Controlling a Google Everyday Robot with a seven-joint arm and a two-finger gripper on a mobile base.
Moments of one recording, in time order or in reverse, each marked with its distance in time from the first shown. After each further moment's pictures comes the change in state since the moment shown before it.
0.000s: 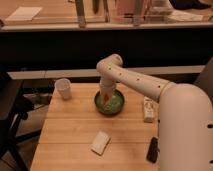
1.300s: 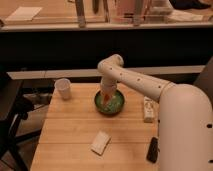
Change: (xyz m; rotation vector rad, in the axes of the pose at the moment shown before) arm 0.002 0.003 0.003 0.005 -0.007 0.013
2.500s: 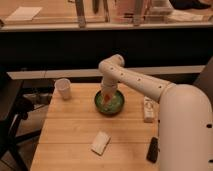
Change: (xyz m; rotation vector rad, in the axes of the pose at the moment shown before) arm 0.002 0.003 0.002 0.004 -0.005 0.011
